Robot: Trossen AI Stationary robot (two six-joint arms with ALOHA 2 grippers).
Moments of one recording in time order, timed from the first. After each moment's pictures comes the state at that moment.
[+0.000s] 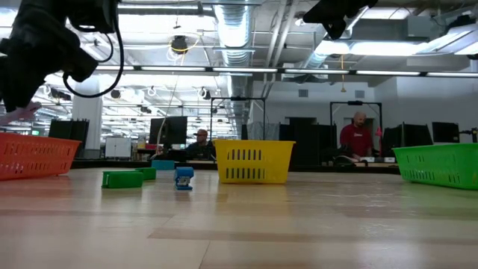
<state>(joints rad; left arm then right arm) 0.05 0.97 0.73 -1.29 0.17 -0.90 -0.32 1.07 1.07 -0.46 -0.26 -0.05</state>
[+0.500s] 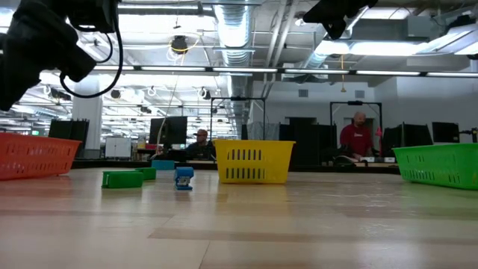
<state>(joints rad) 0.05 0.97 0.73 -1.28 0.25 -0.90 -0.32 1.07 1.07 -0.46 -0.26 -0.05</state>
